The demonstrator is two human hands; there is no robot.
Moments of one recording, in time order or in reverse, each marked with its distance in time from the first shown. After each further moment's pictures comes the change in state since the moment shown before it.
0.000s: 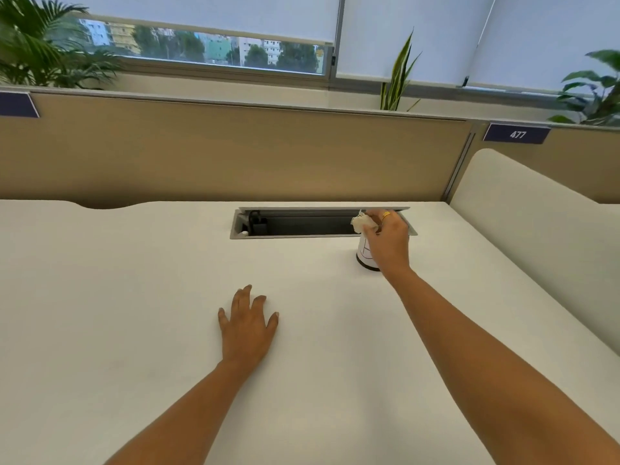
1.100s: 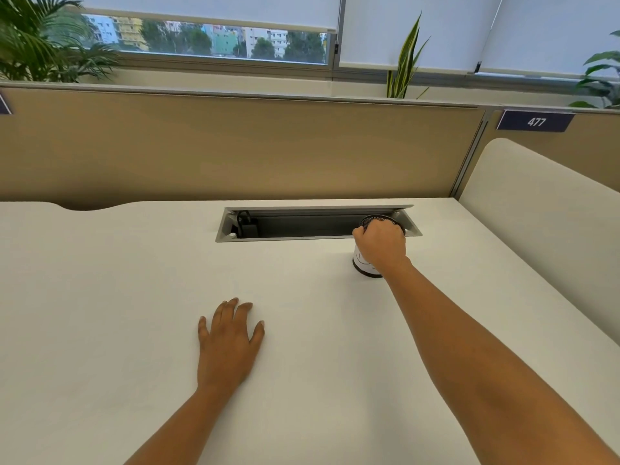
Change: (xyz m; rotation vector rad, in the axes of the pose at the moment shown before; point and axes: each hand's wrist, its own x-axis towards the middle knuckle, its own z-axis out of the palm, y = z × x) left_hand 0.014 -0.006 0.028 0.075 0.140 -0.014; right_hand 0.042 0.034 0.018 -0.542 -0.224 -0.024
